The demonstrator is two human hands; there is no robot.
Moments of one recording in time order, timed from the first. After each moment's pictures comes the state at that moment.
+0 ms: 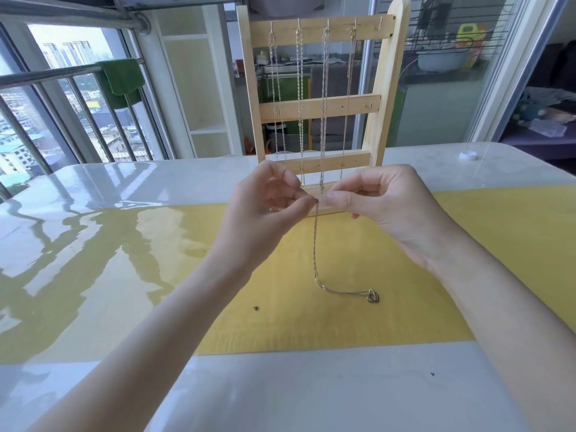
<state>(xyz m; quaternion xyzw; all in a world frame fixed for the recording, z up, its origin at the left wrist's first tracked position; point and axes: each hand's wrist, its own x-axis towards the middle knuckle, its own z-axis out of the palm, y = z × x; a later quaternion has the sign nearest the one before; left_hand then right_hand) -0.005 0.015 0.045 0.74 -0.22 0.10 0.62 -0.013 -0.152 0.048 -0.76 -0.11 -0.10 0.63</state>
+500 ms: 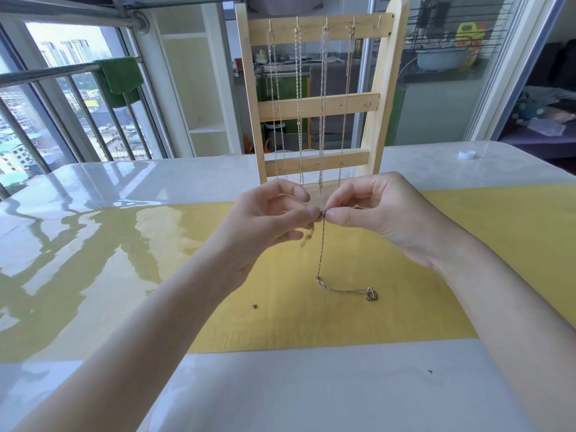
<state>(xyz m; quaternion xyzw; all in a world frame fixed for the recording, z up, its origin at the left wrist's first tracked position) 0.000 0.021 0.040 0.69 -0.19 -0.08 0.69 -0.014 -0.157 0.046 -0.79 -0.16 -0.03 0.59</state>
